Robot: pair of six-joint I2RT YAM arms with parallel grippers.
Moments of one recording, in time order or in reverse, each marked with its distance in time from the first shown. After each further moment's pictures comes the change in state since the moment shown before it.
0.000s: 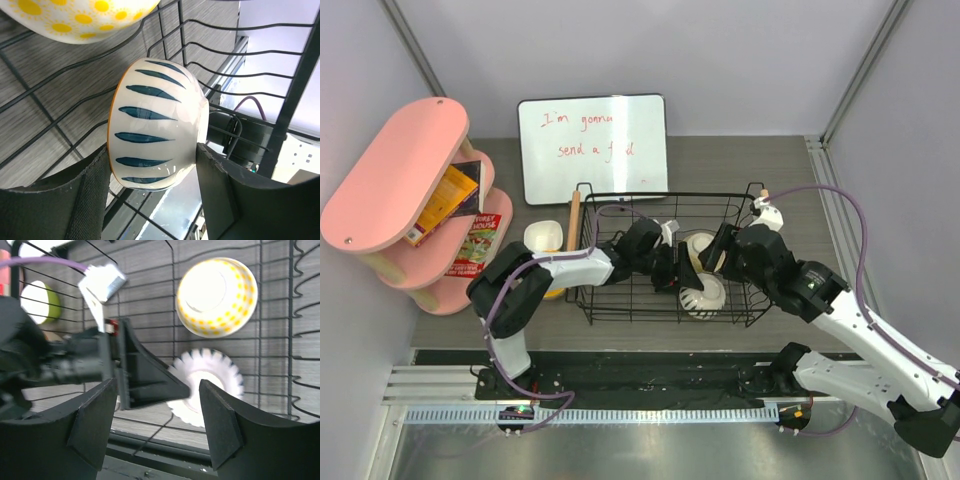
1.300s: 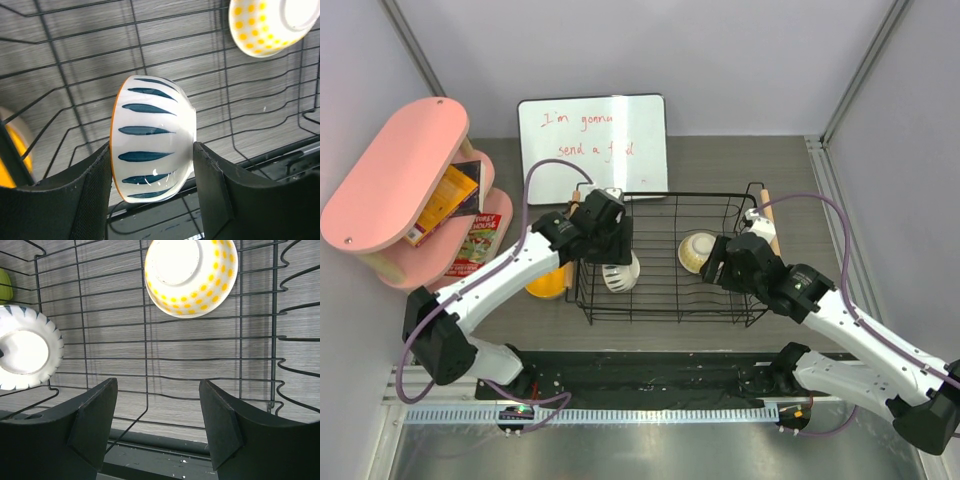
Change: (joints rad) left arm 0.101 -0.399 0.223 -0.903 -0.612 0.379; right arm 0.000 0.020 -0.094 -0.030 -0.002 0.002
